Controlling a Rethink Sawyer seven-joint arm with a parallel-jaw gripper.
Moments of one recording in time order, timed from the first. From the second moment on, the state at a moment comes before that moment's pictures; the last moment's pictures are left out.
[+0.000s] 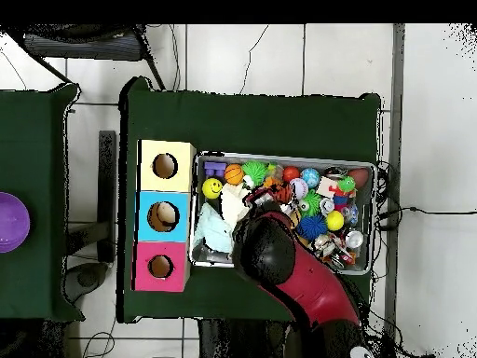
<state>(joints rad) -0.30 -0.84 -0.05 2.04 0.40 0.03 1.98</state>
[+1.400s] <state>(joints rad) -0.36 -0.73 0.03 2.03 0.36 0.01 1.98</state>
